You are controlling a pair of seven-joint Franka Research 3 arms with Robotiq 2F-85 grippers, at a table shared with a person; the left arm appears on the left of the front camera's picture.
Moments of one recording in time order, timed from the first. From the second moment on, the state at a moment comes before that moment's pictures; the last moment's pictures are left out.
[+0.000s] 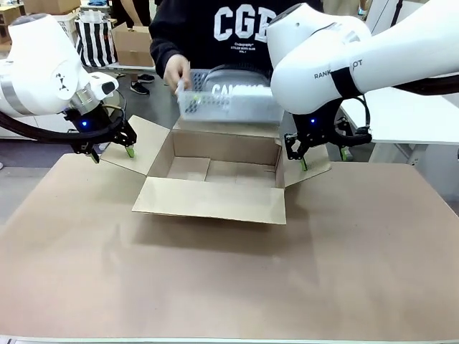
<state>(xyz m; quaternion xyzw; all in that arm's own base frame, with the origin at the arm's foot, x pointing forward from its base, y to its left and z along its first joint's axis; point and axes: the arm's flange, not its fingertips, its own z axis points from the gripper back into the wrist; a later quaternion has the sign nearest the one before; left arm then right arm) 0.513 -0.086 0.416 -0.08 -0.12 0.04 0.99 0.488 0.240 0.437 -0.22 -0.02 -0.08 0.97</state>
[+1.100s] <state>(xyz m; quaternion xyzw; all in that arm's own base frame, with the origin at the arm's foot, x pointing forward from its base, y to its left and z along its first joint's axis) 0.513 -0.086 0.416 -0.08 -0.12 0.04 0.99 0.488 0.240 0.437 -0.22 -0.02 -0.08 0.97</state>
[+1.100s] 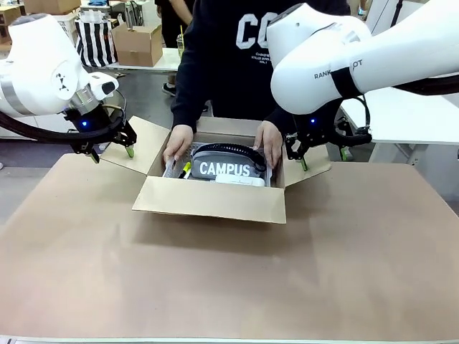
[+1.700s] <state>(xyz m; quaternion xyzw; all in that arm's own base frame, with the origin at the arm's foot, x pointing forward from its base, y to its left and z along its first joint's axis) 0.513 -0.086 0.416 -0.08 -0.12 0.04 0.99 0.488 0.240 0.437 -0.22 -0.02 -0.08 0.97</state>
